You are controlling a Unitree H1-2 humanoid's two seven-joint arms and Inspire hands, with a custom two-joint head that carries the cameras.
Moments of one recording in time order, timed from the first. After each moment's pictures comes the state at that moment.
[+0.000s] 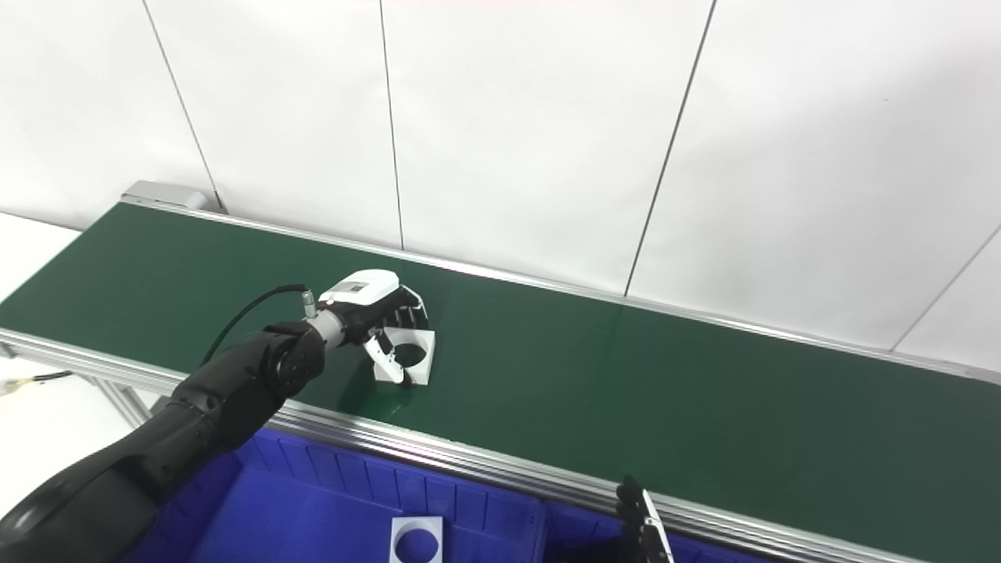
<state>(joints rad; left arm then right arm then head) -0.63 0.39 -0.45 0.72 0.66 -0.09 -0.09 0.33 -0.01 0.19 -0.10 -0.21 -0.21 -0.02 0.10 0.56</state>
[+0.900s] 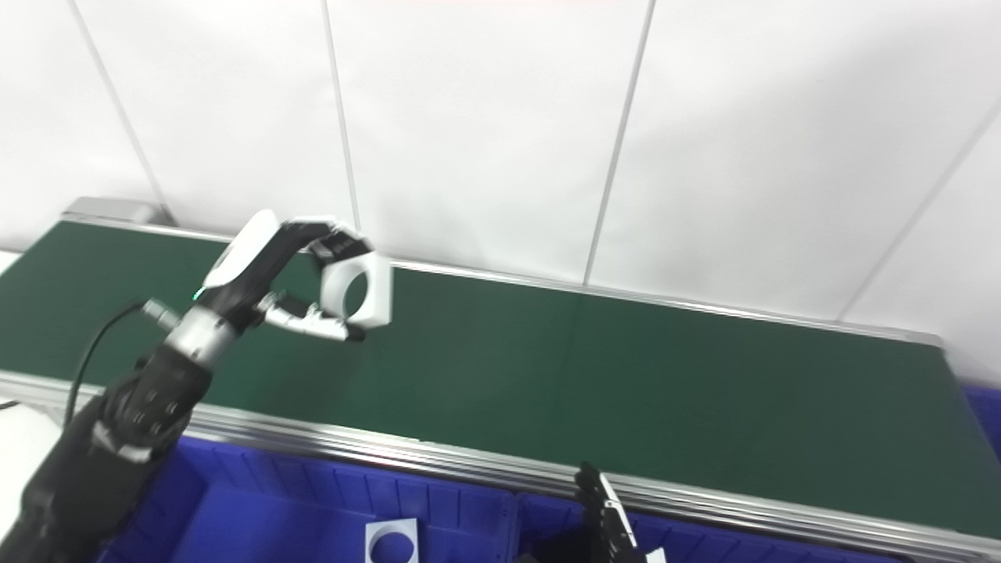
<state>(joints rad) -0.27 0.39 -0.10 0.07 0.30 -0.23 -0.05 0.34 0.01 0.20 -0.11 -0.24 -0.21 -0.02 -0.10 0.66</state>
